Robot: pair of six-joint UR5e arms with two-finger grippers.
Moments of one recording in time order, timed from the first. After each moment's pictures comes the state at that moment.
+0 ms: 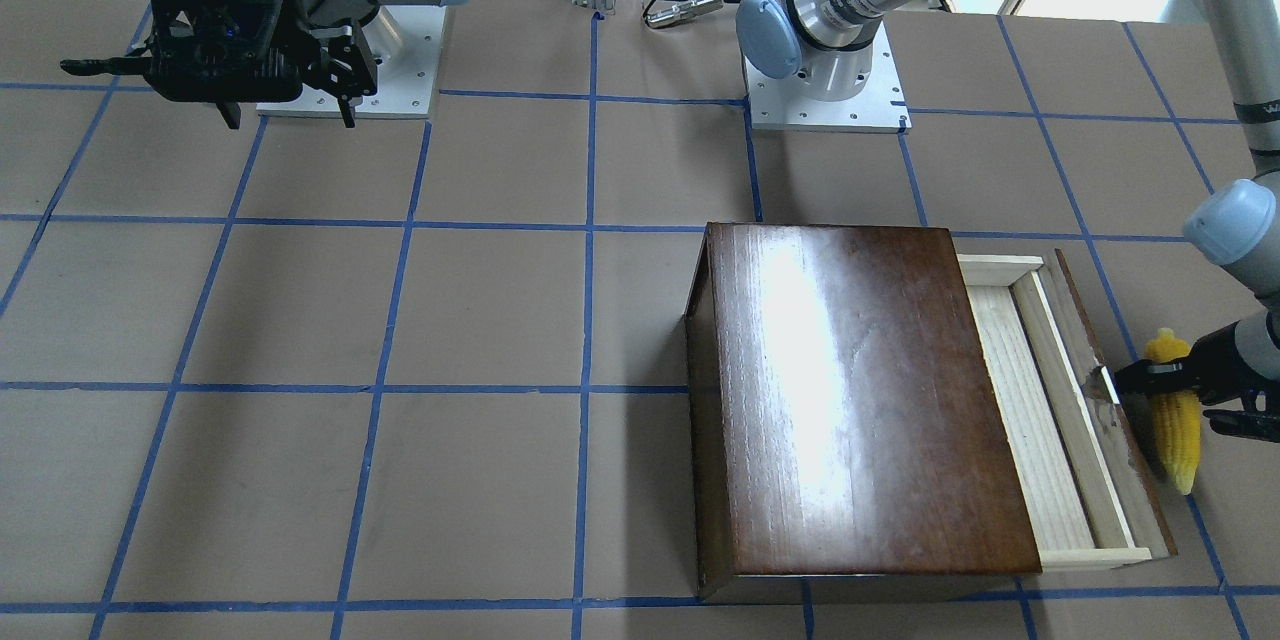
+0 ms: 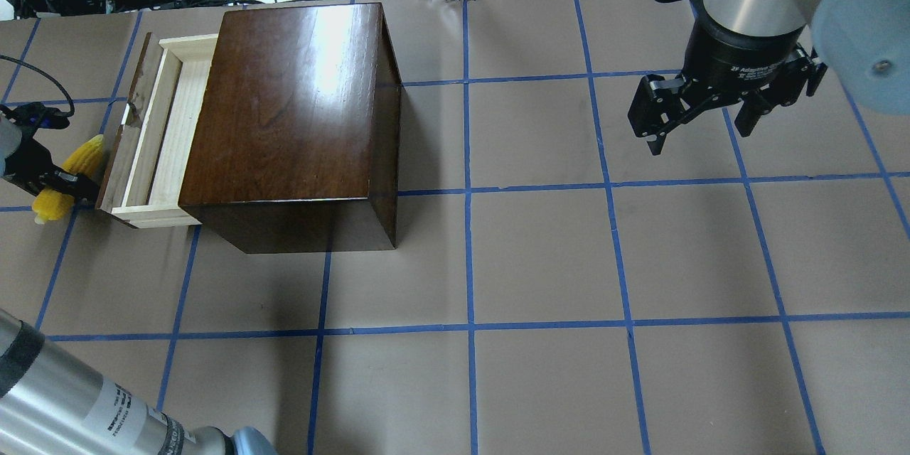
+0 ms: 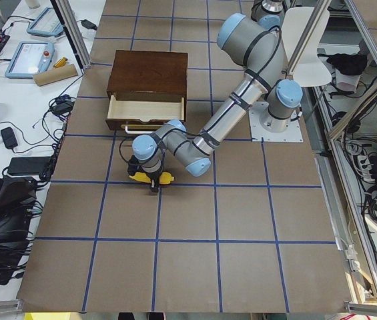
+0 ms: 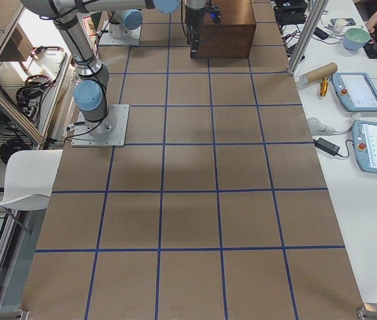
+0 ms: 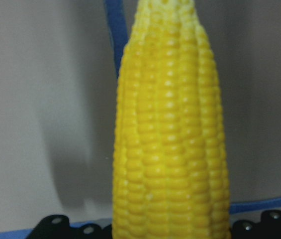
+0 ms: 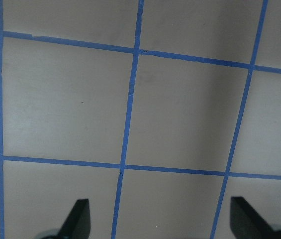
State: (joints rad) left arm -0.85 -2.19 -1.58 -1.00 1.62 0.86; right arm 1.61 -1.64 1.59 -1.46 -1.68 -0.08
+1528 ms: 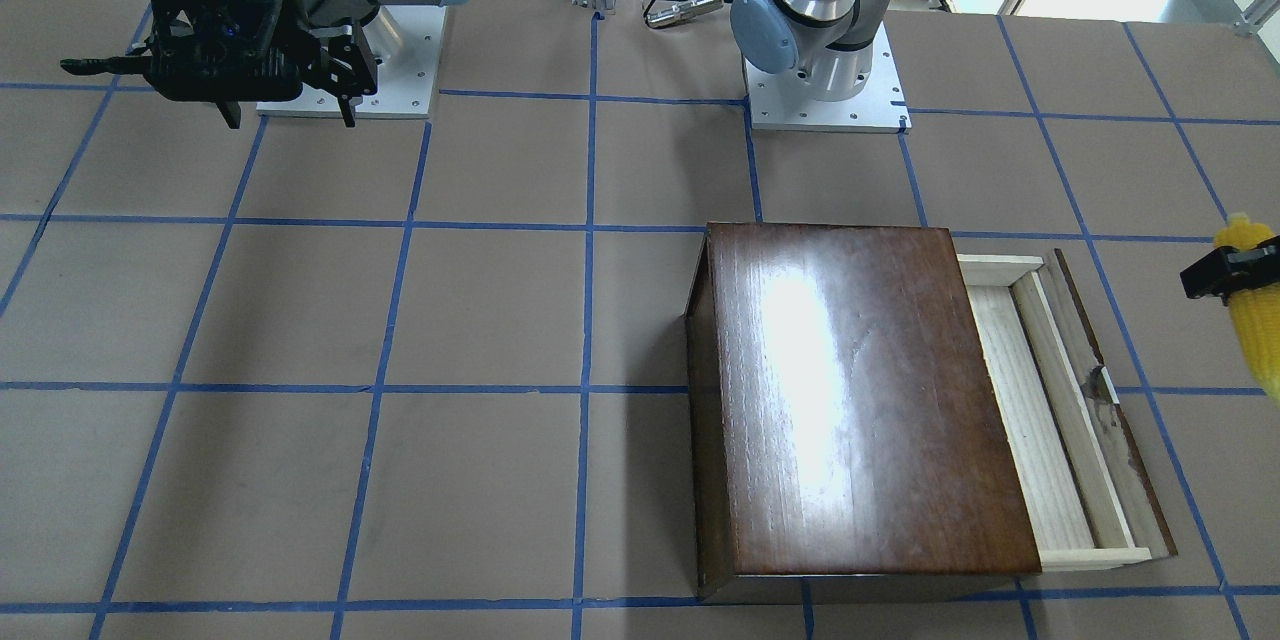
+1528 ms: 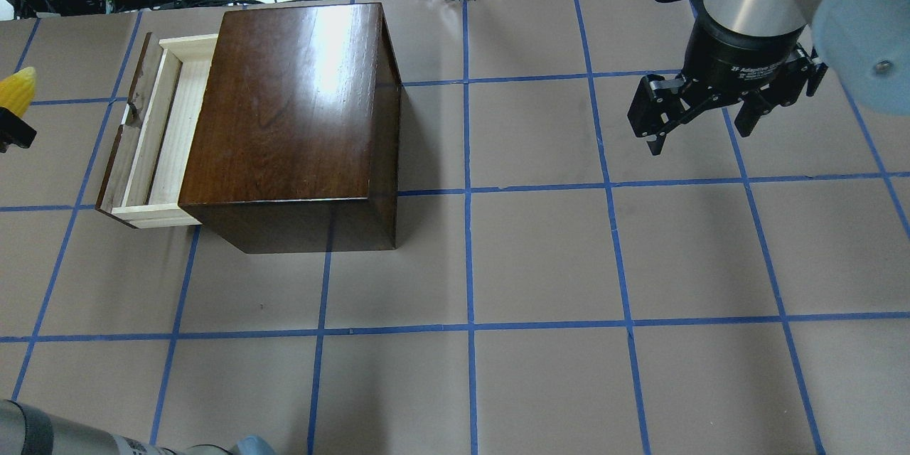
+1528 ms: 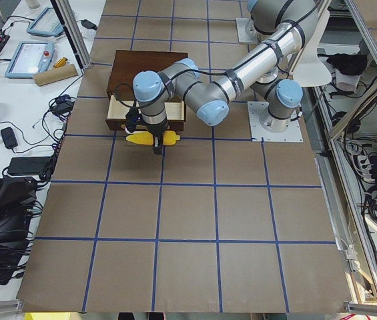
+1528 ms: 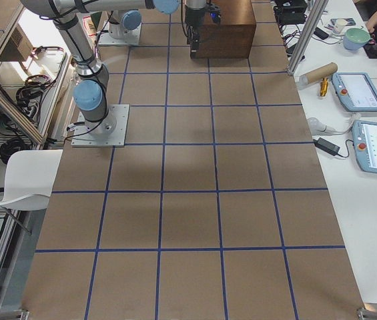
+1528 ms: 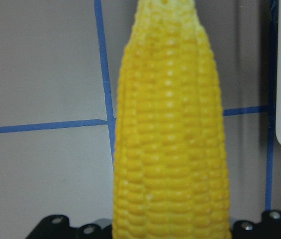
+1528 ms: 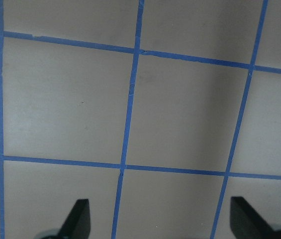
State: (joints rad) left arm -0.93 -1.85 -1.50 -1.40 1.59 0.70; right arm 1.61 -1.64 1.59 -1.46 -1.68 -0.08
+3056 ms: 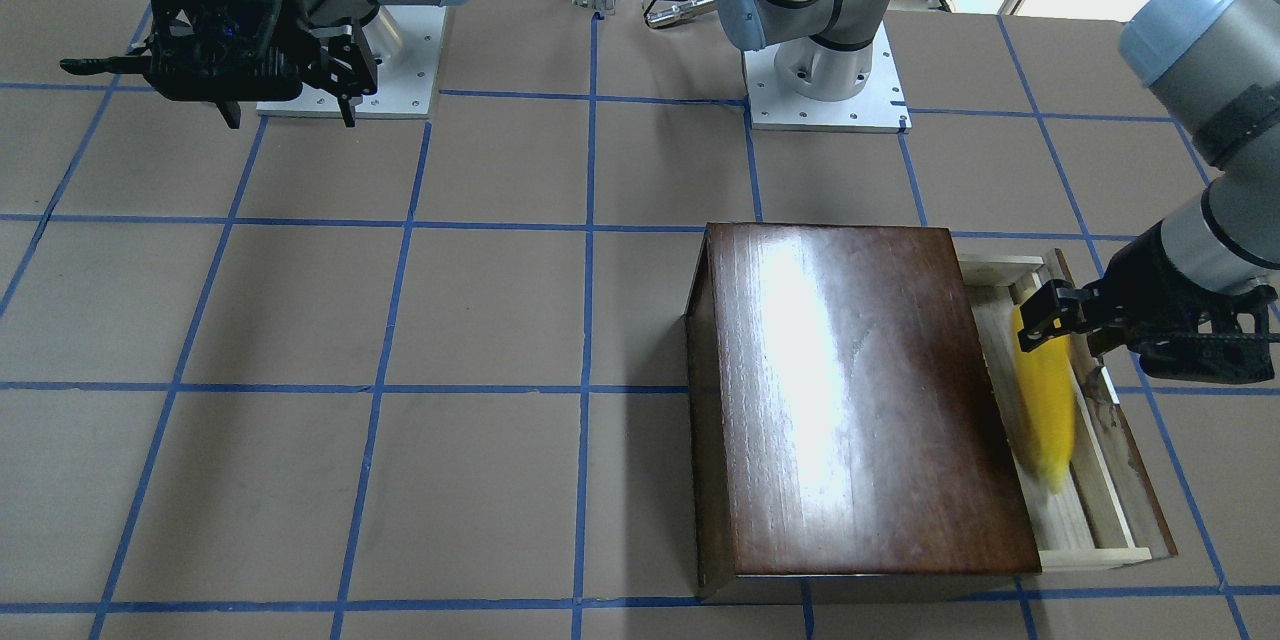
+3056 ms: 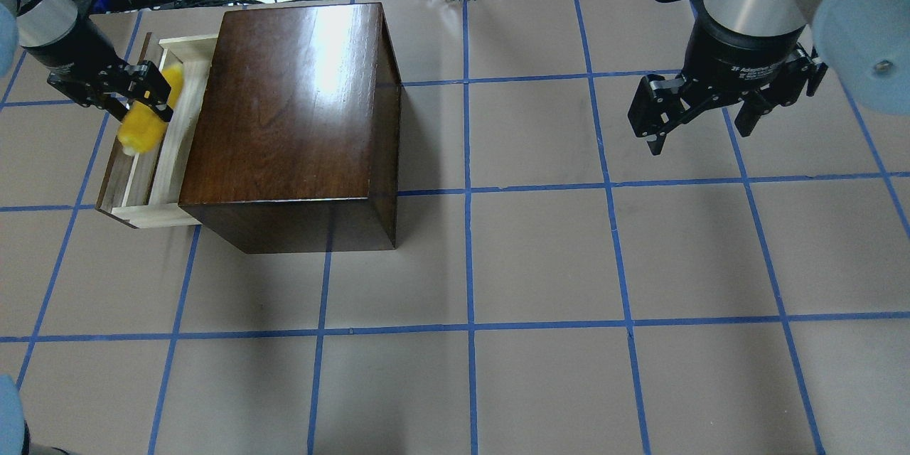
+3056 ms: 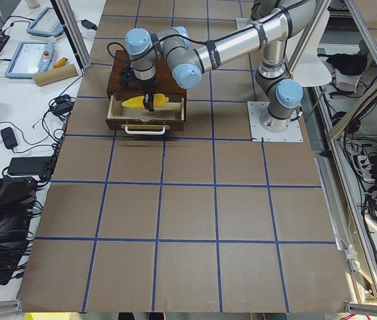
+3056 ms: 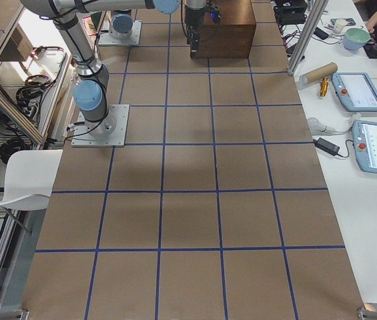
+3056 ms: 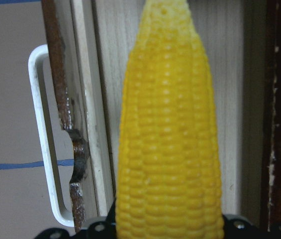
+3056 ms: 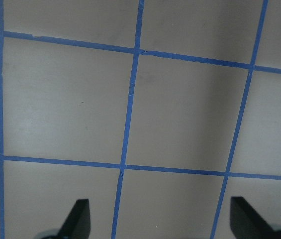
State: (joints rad) left arm -1.20 -1.83 -1.54 -1.39 1.55 0.43; right arm 1.61 -1.64 1.59 -1.46 -1.68 -0.08
